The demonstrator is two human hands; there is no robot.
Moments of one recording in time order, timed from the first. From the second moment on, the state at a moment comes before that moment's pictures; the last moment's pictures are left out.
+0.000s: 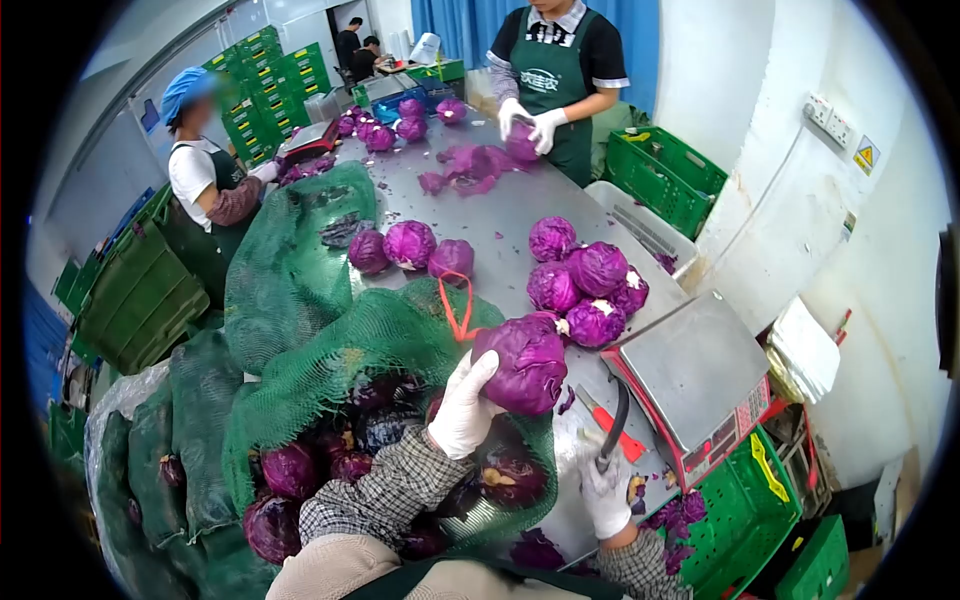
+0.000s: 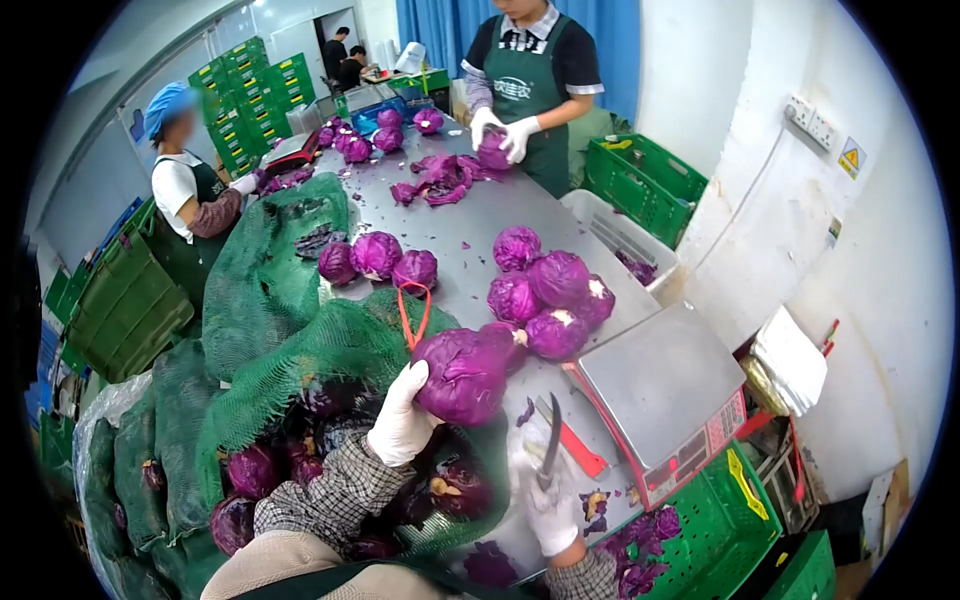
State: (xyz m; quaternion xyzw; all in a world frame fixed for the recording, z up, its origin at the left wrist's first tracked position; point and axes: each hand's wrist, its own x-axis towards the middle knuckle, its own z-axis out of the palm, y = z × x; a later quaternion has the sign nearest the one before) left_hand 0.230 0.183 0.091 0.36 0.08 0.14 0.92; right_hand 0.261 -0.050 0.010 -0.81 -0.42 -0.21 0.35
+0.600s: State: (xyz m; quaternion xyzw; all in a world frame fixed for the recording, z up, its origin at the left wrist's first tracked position) left_hand 0.229 0.140 0.091 0.54 0.14 0.27 0.79; right_hand 0.296 -0.005 0.112 -0.74 -0.41 -0.10 0.52
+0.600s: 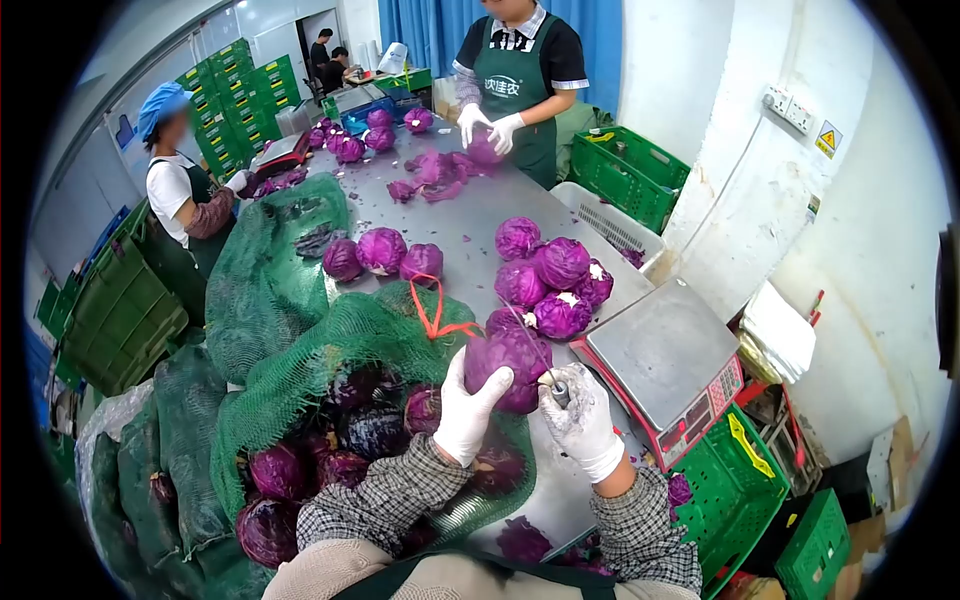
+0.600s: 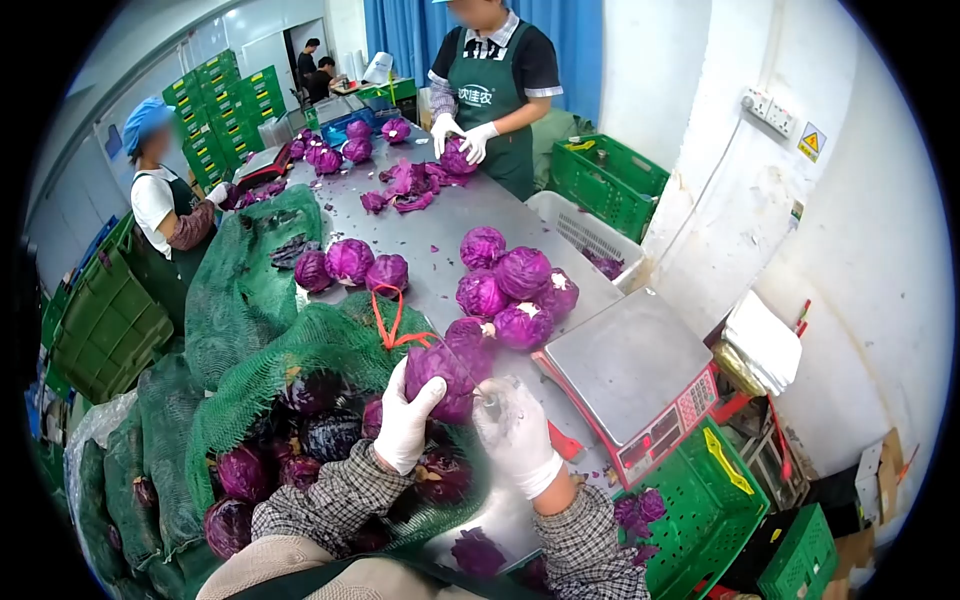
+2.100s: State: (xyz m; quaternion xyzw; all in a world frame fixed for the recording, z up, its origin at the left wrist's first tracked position) left_hand 0.234 0.162 0.058 0.75 0.07 0.35 0.56; right_hand 0.297 0.000 0.092 -0.53 -0.12 0.32 0.78
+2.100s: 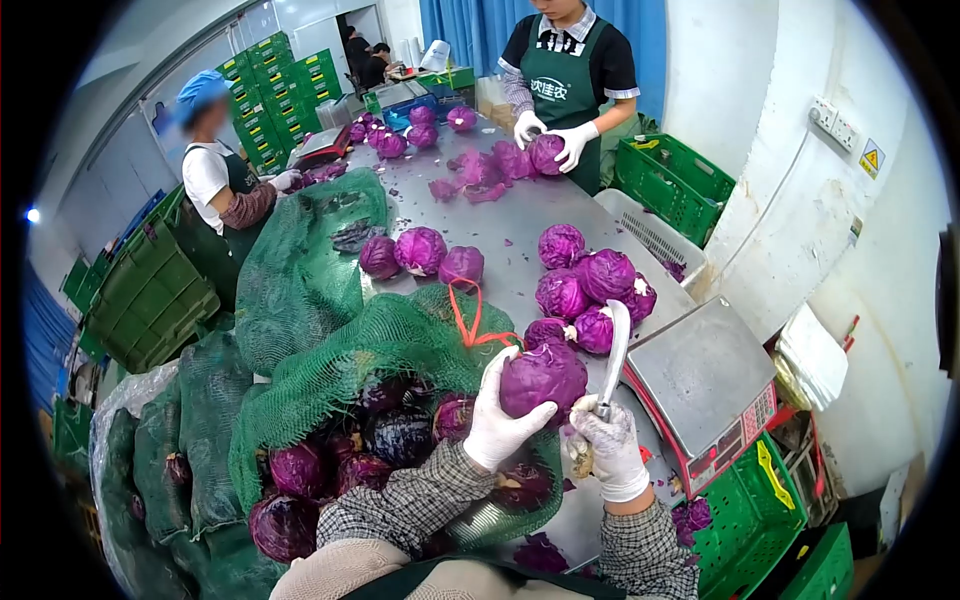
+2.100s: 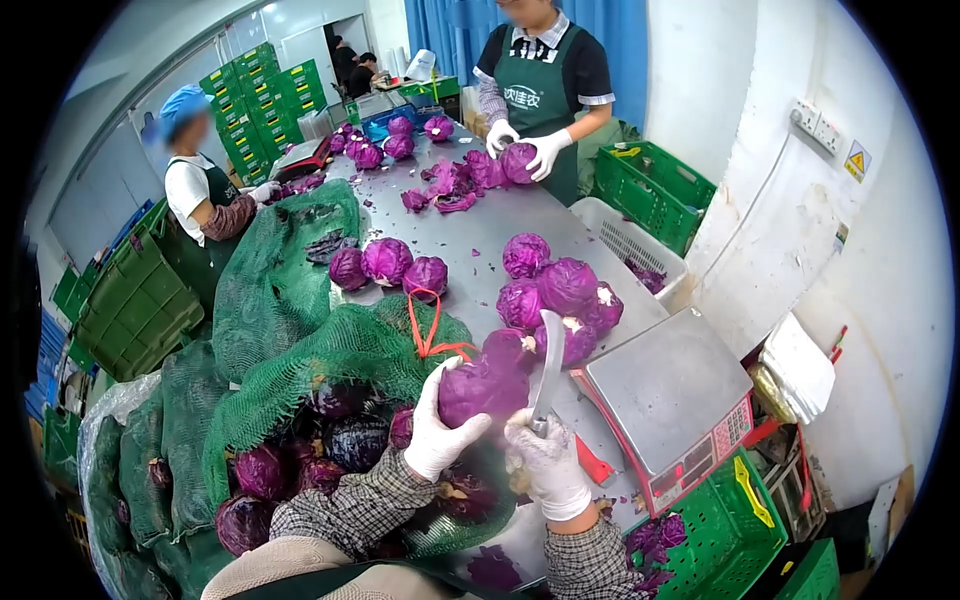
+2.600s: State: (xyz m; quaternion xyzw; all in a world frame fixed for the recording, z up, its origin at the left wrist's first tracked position) left_hand 0.247 0.149 0.090 0.21 0.04 -0.02 0.98; right_hand 0.240 -0.129 -0.002 -0.69 0.00 0.22 0.69
